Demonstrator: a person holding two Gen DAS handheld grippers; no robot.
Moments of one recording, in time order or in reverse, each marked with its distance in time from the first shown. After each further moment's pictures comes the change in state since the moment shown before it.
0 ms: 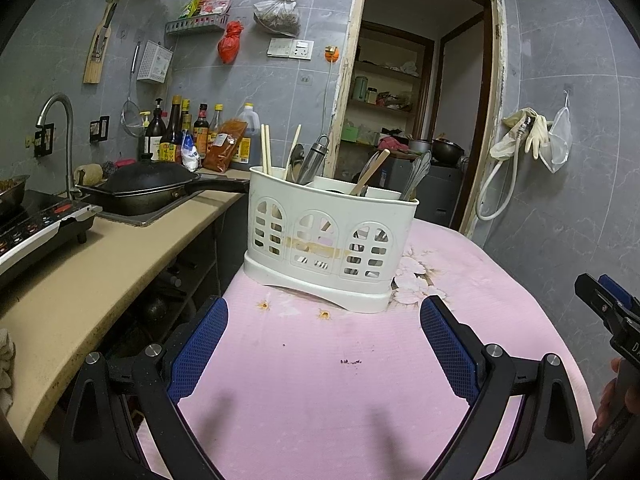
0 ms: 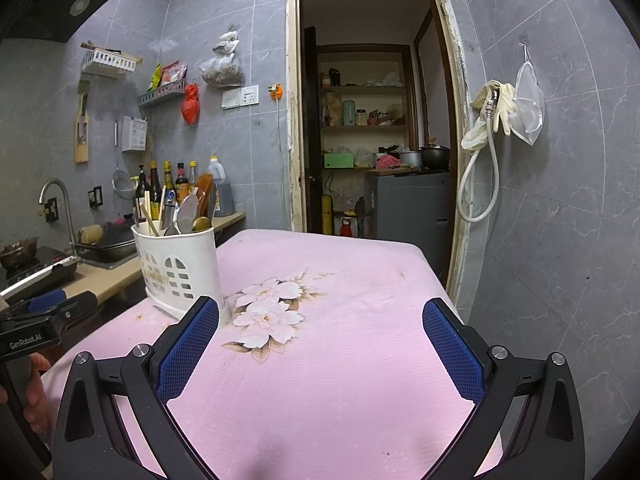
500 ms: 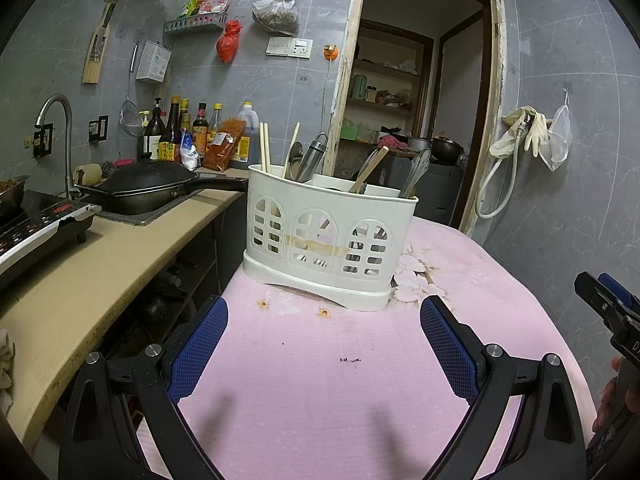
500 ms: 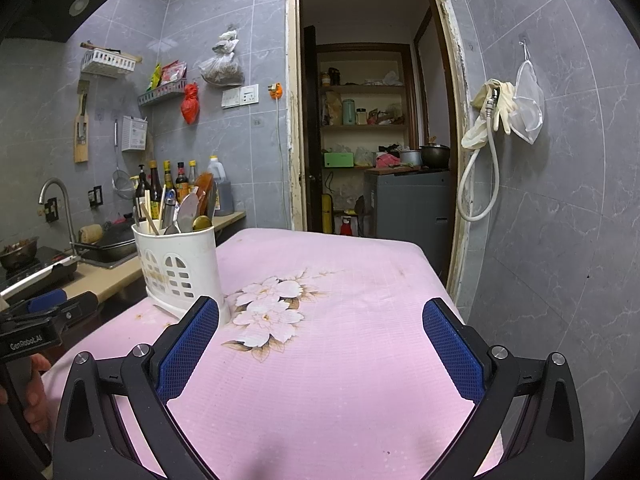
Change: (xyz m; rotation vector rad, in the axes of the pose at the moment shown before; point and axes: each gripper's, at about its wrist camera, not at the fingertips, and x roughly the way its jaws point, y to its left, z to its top) left arm 0.001 -0.001 -0.001 0.001 0.004 0.000; right arm 0.002 0.002 0.001 0.000 0.002 -0.001
